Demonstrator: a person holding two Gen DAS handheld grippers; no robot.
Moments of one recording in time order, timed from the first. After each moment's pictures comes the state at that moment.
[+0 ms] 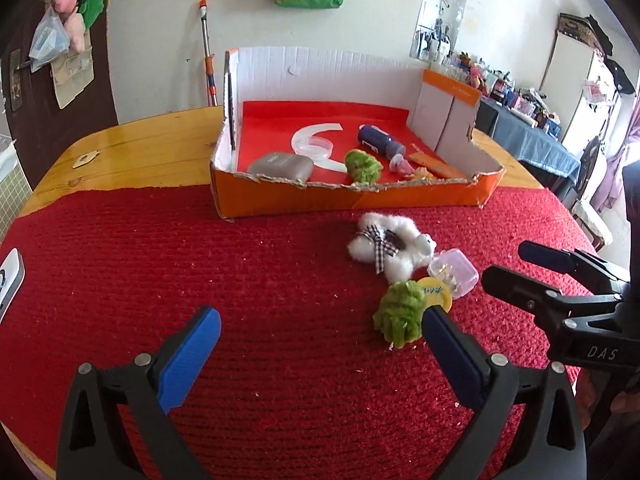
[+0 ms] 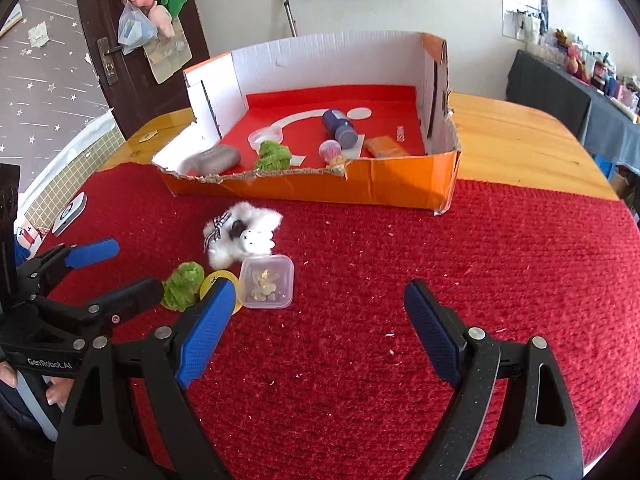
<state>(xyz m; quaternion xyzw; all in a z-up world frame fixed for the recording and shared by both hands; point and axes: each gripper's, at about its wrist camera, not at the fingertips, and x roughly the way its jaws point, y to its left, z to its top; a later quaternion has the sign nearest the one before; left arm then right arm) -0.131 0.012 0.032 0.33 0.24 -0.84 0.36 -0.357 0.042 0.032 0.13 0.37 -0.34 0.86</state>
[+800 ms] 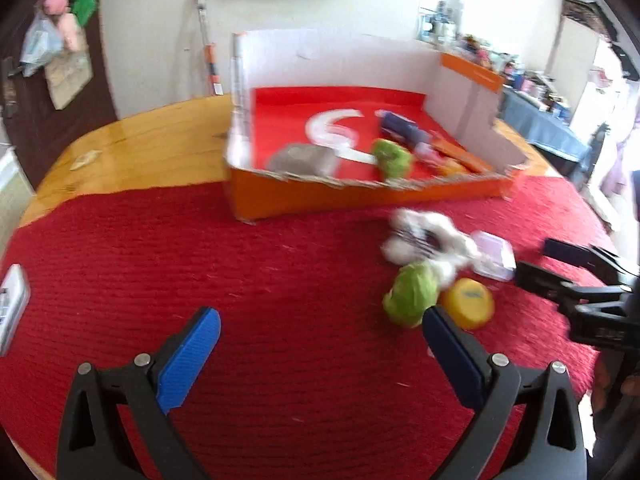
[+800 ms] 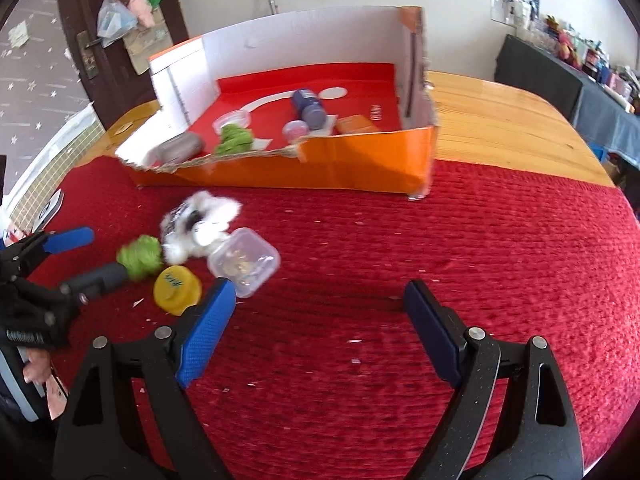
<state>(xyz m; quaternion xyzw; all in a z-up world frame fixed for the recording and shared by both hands) -0.127 -0.017 0.027 0.37 0.24 -0.82 0.37 -0.365 0.016 0.023 0.14 0.39 -0.36 0.84</state>
